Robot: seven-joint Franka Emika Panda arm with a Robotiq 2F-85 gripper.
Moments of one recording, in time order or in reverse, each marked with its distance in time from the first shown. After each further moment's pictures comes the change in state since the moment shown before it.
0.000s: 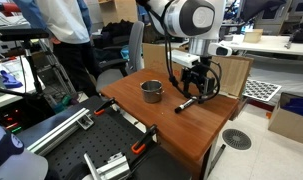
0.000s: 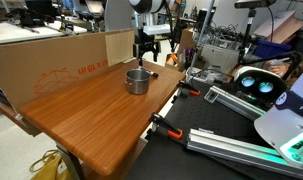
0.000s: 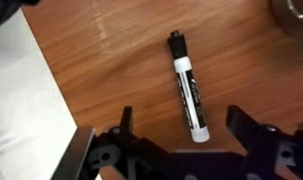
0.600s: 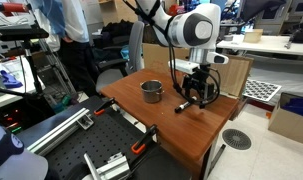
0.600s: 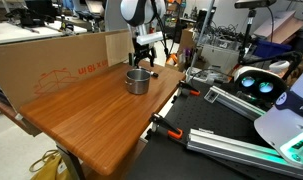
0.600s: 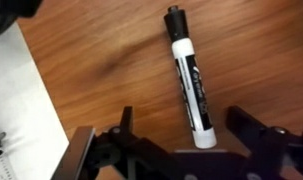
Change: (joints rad) arm 0.044 0.135 -0.020 0.123 -0.059 -0.032 0.078
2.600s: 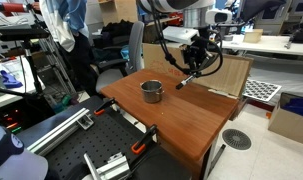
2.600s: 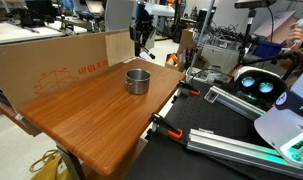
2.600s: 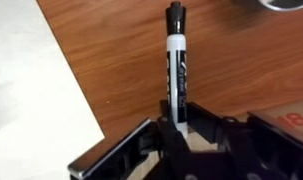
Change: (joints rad) arm -0.042 -0.369 0.052 -0.288 0.088 0.236 -0.174
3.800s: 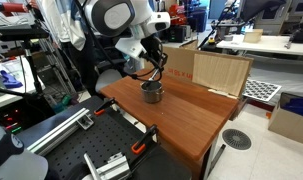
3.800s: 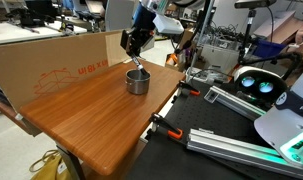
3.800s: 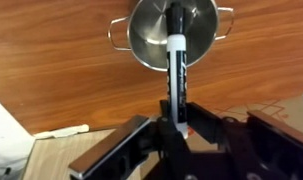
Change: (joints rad) arm -0.012 -0.210 0.277 -0.472 0.205 0.569 -0.133
